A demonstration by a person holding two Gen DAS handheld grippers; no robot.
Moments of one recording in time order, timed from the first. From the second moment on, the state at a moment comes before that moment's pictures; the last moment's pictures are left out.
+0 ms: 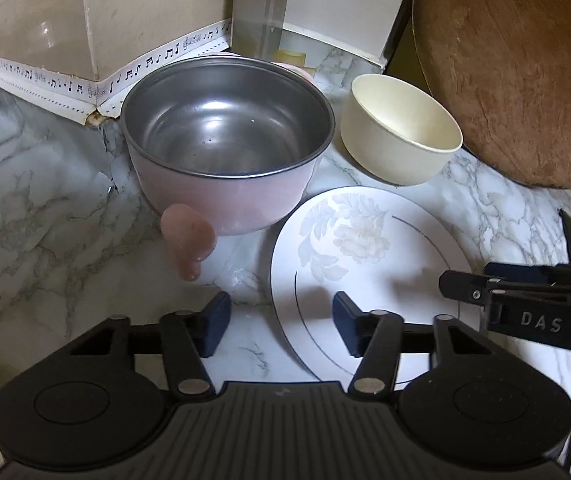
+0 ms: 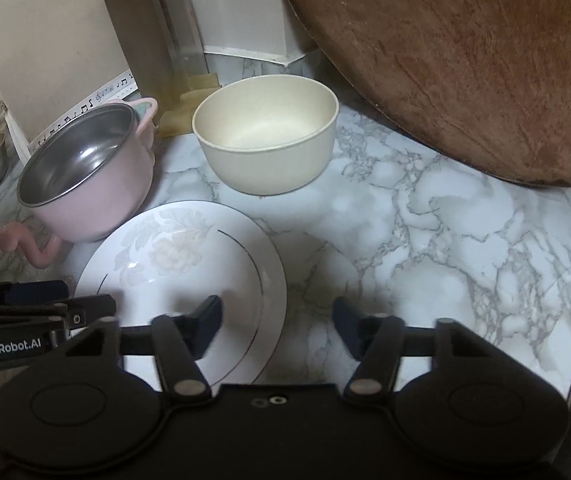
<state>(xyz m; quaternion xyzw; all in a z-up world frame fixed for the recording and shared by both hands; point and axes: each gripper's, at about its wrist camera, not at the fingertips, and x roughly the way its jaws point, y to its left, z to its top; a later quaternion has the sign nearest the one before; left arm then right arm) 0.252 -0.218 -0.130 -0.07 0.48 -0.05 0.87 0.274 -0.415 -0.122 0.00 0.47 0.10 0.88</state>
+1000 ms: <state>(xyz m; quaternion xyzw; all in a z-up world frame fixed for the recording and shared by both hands) 0.234 -0.198 -0.128 -0.10 0.50 -0.09 0.86 0.254 -0.428 -0.128 0.08 0.49 0.12 0.86</state>
